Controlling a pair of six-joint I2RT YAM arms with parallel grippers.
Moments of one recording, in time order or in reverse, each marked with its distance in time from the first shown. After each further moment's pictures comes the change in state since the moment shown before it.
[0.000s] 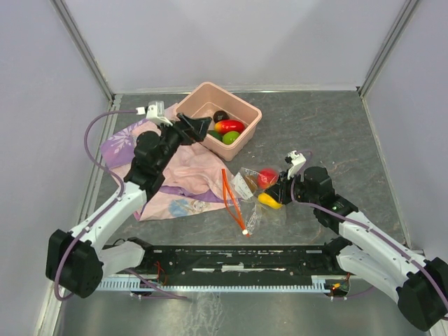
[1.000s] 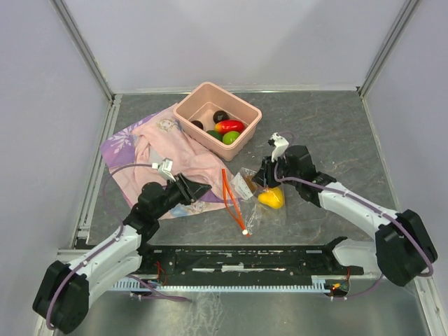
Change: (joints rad) left arm -0.048 -0.375 -0.629 -0.005 0.282 -0.318; right arm -0.001 0.360 0.203 0.061 -0.032 0.024
